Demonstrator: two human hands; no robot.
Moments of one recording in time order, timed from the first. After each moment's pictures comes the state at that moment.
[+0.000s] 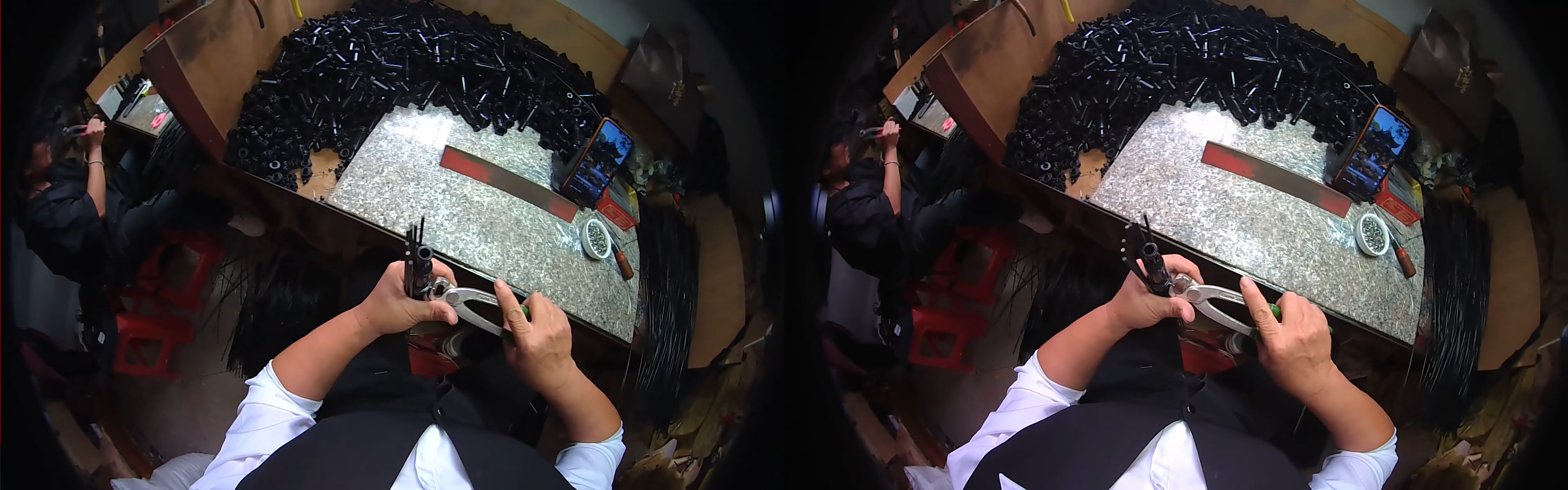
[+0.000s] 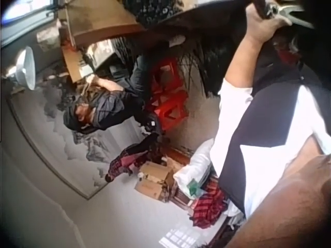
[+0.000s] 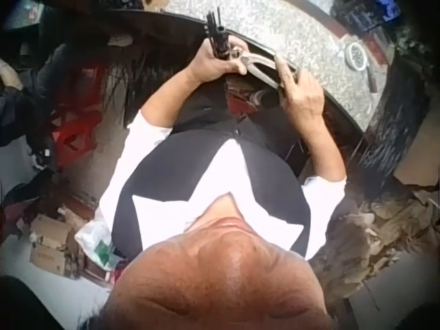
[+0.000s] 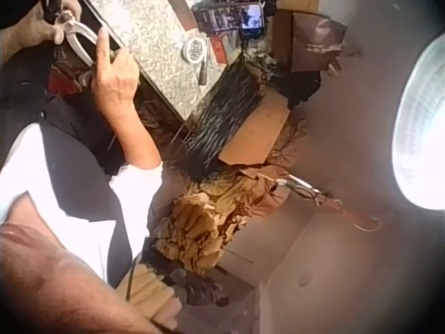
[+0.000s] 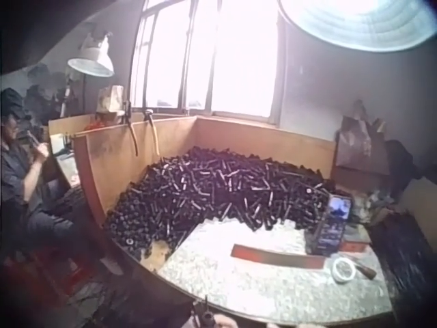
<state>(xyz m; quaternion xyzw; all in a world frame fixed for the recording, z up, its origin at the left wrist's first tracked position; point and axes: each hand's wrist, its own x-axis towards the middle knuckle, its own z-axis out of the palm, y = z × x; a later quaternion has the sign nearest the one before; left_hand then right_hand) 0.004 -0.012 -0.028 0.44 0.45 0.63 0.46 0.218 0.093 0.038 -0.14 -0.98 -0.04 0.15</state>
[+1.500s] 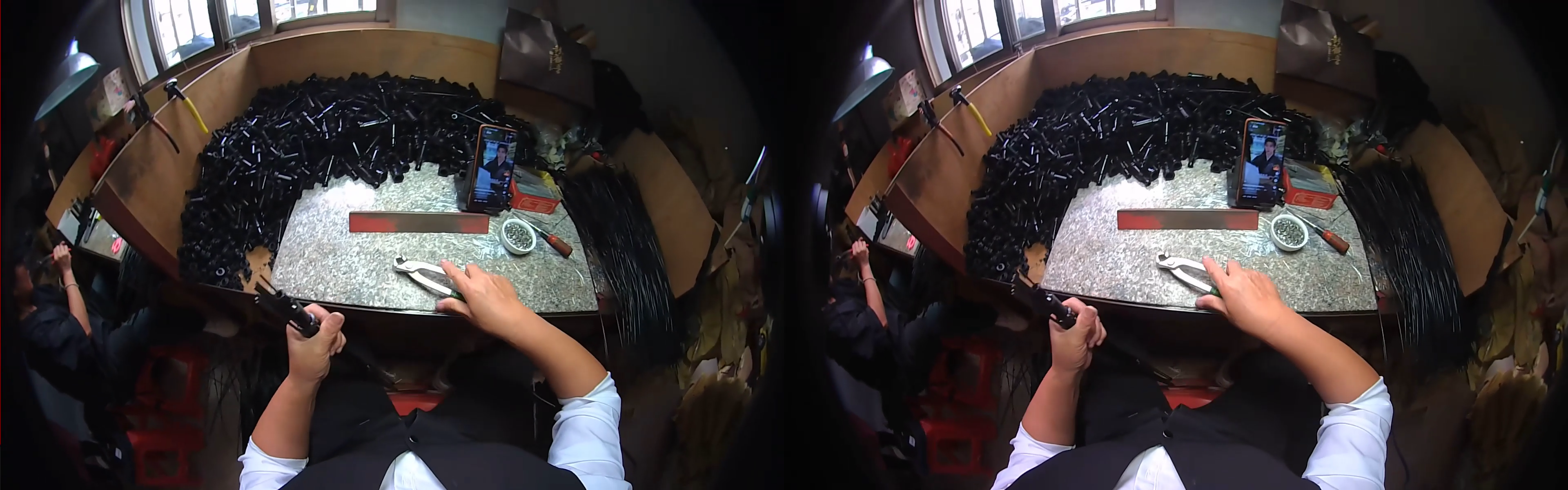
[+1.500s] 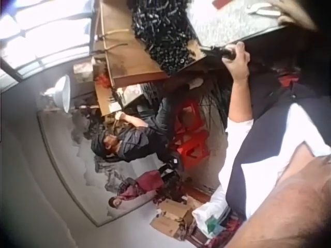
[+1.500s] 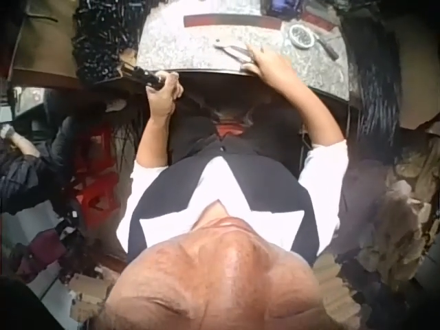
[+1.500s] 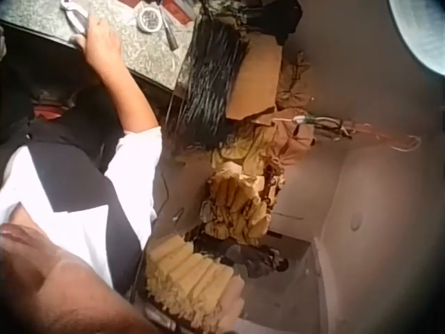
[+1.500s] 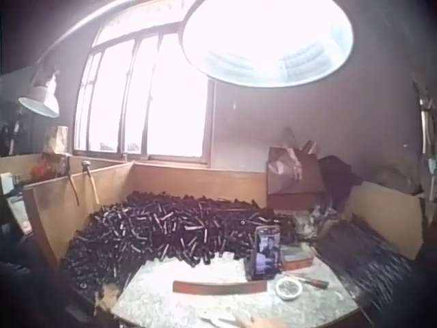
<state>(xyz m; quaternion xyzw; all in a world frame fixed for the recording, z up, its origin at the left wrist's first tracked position) -0.007 -0.015 -0.025 0.33 0.44 0.75 0.36 0.217 0.160 0.031 -0.31 -0.95 0.06 0.07</state>
